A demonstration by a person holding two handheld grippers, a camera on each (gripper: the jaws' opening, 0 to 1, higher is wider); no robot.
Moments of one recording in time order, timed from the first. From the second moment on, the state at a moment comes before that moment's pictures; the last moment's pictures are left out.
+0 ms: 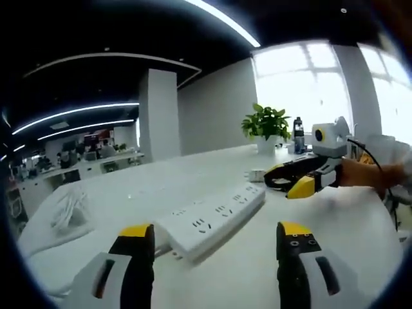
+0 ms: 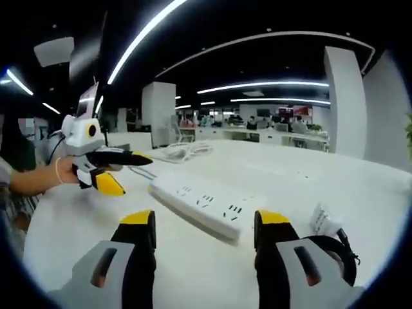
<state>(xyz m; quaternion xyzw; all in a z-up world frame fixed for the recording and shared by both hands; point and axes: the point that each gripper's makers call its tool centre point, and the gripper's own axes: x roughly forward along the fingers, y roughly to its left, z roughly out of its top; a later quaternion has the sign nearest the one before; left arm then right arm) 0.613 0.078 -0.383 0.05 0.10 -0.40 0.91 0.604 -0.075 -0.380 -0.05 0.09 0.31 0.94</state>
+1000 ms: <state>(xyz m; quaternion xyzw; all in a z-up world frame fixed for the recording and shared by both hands) 0.576 0.080 -0.377 0.05 0.07 -0.40 0.91 0.557 -0.062 -0.374 -0.06 0.08 0.36 0.93</state>
